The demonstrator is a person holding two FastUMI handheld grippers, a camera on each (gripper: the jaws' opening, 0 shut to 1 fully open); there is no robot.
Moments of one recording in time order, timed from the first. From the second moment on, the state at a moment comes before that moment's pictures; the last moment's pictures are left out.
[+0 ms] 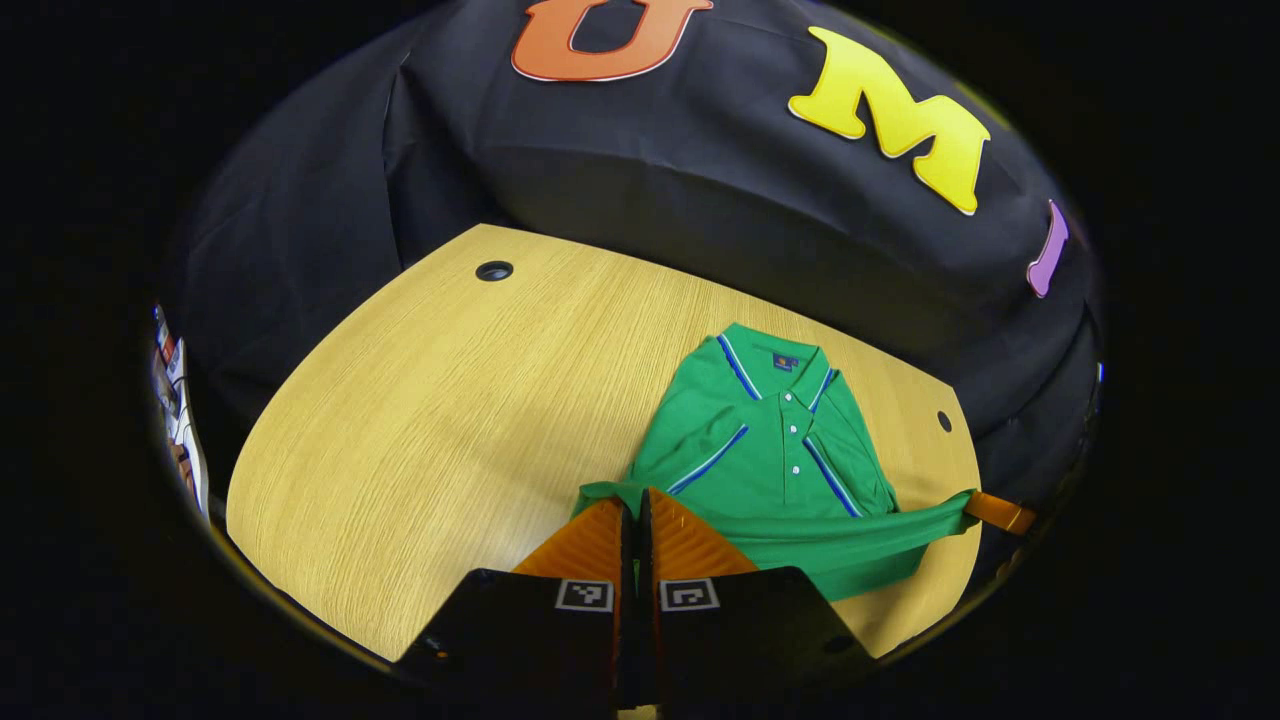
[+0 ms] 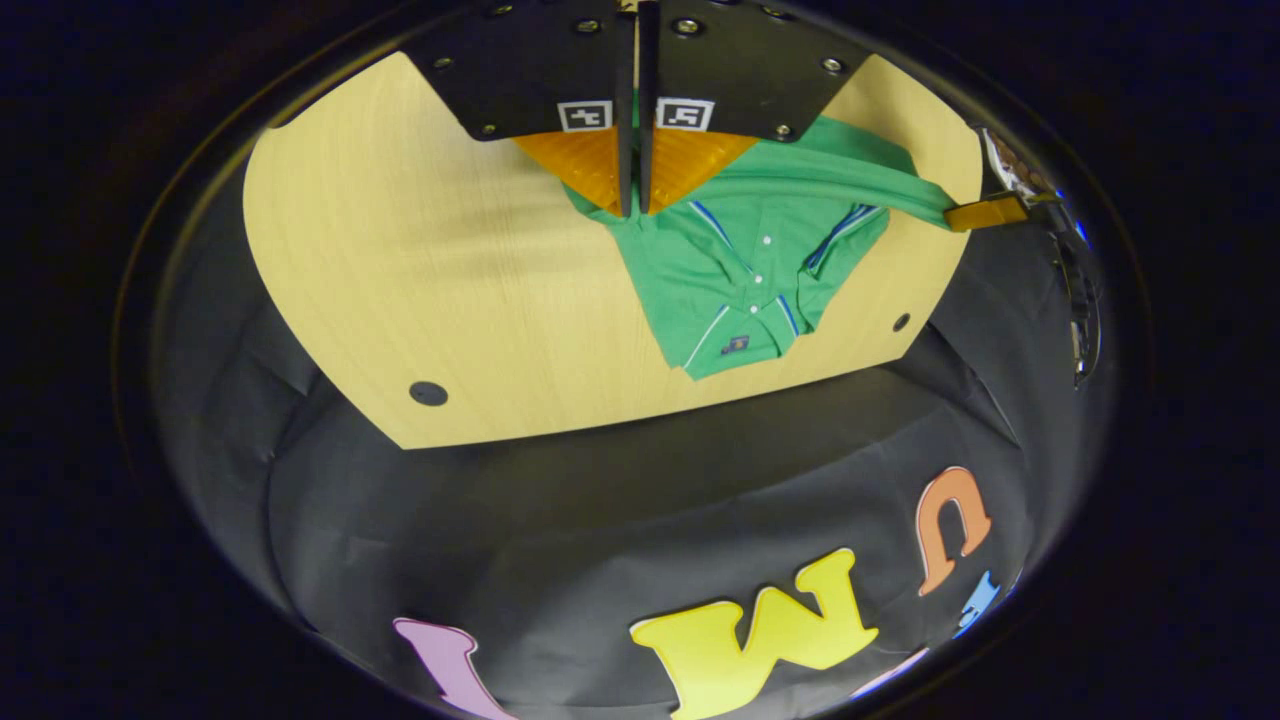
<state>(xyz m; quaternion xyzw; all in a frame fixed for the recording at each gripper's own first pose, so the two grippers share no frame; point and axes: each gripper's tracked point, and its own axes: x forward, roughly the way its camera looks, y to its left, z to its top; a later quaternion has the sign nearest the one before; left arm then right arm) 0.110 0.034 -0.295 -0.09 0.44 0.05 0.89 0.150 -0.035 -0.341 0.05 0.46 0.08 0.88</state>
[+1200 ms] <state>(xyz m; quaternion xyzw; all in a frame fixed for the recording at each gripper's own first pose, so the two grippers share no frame) 0.307 0.038 -0.330 -0.05 0.40 0.03 0.91 0.336 0.001 -0.380 0.00 0.41 0.10 0.90</state>
